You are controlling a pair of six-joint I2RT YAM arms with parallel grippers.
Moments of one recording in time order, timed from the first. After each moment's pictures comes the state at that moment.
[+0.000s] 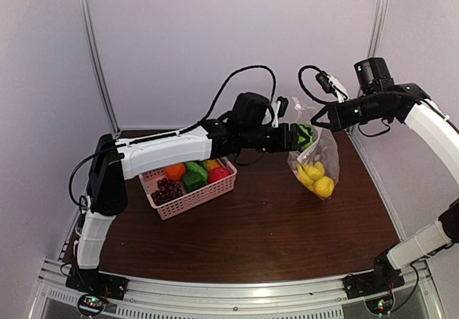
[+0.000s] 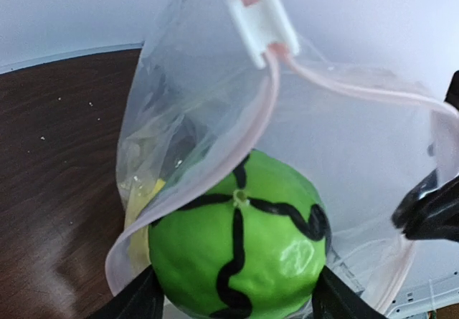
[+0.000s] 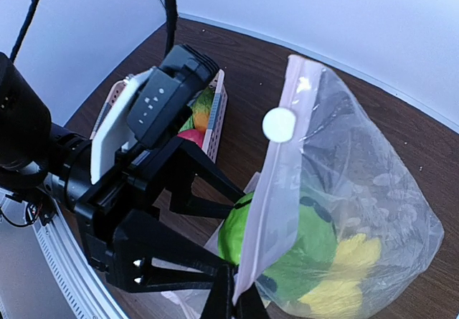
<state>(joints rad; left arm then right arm) -1.00 2.23 2.05 -0.14 0.21 -0.66 0.36 1.36 1.57 -0.89 -0.41 -0.03</state>
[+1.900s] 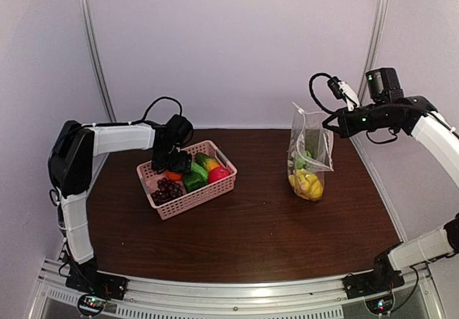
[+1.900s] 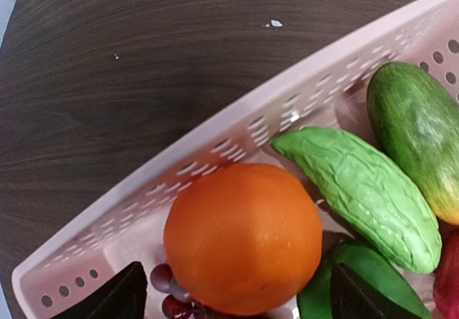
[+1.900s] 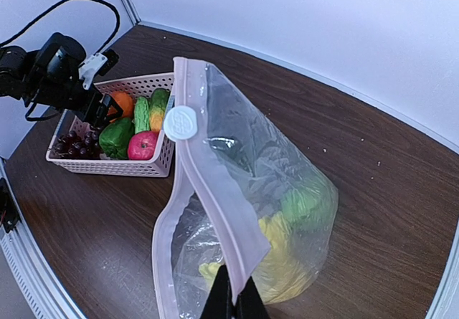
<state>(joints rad) -0.56 1.98 1.49 -0.68 -0.33 -0.46 0.29 1.27 1.42 -0.79 -0.34 -0.09</state>
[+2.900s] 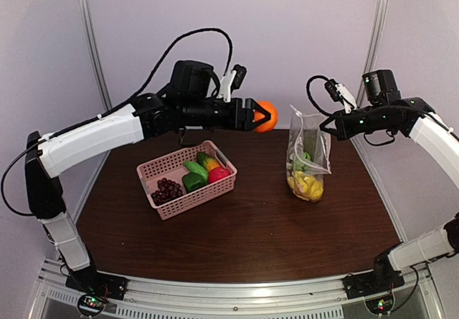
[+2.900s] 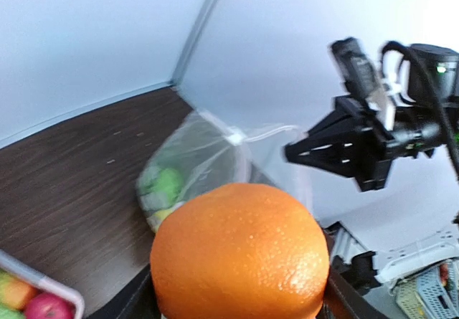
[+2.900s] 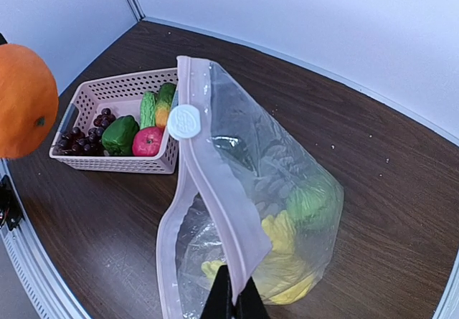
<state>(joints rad) -0.92 1.74 1.74 -0.34 0.12 -0.43 0.31 1.27 1.39 -0.78 -0.34 -0.07</state>
